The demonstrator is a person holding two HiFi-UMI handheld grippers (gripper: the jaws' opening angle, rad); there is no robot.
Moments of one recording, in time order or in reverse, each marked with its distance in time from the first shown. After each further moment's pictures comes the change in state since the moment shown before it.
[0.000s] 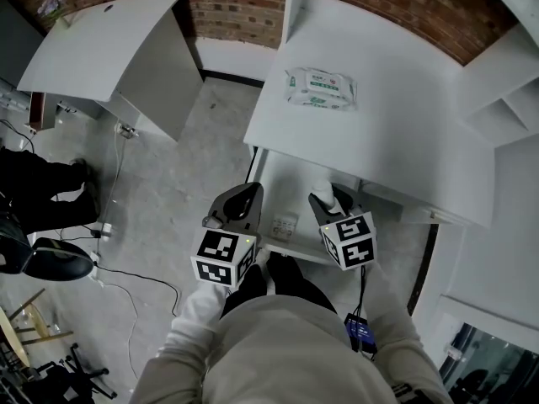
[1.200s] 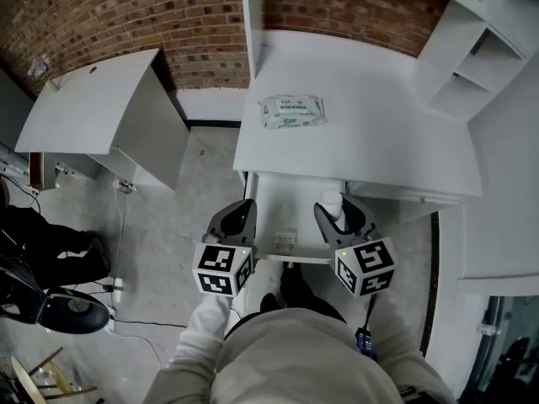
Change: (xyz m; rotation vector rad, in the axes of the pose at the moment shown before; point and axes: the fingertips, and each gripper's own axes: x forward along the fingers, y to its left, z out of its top) left arm -0.029 -0.019 0.019 0.086 -0.039 -0.088; right arm -0.123 0.017 0.058 0.149 -0.370 -0.176
